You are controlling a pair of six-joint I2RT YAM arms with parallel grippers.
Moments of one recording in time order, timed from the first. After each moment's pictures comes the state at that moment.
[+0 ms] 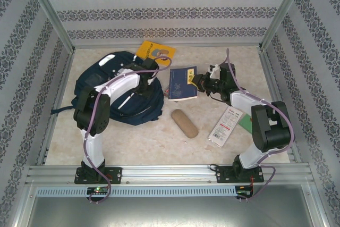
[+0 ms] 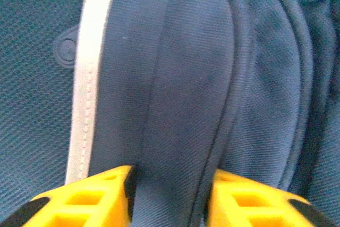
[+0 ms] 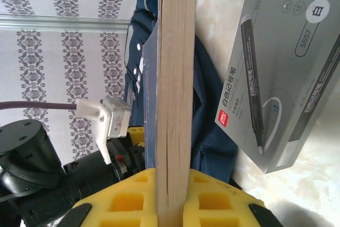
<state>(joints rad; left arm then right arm) -0.45 1.98 1.55 -0.93 -0.18 -0.09 0.17 1.63 0.87 0.24 -0.80 1.09</state>
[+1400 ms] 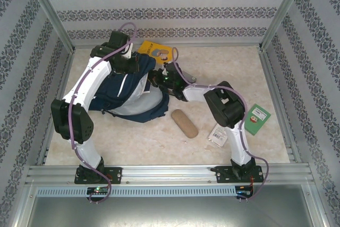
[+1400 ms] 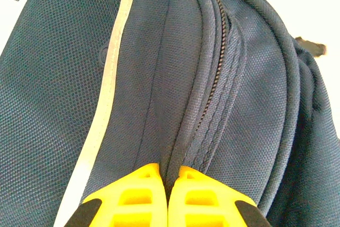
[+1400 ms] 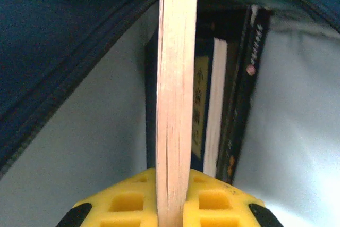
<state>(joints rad) -0.23 1.77 1.75 -0.99 0.19 -0.30 0.62 2.21 1.40 0.51 -0.38 1.36</state>
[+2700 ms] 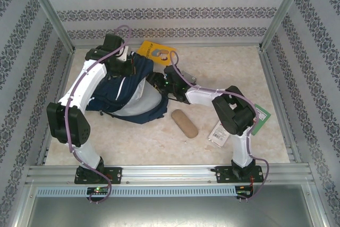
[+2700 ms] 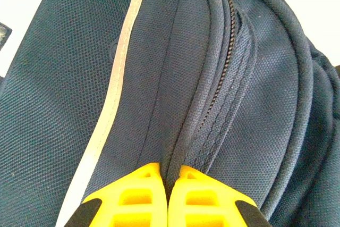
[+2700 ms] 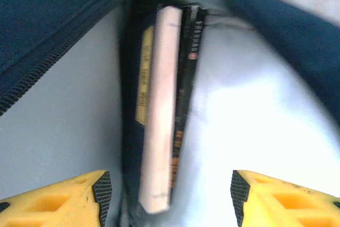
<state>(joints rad) -0.18 1.71 1.64 -0.98 0.22 -0.29 0.64 1.99 1.25 0.22 -0.25 1.21</state>
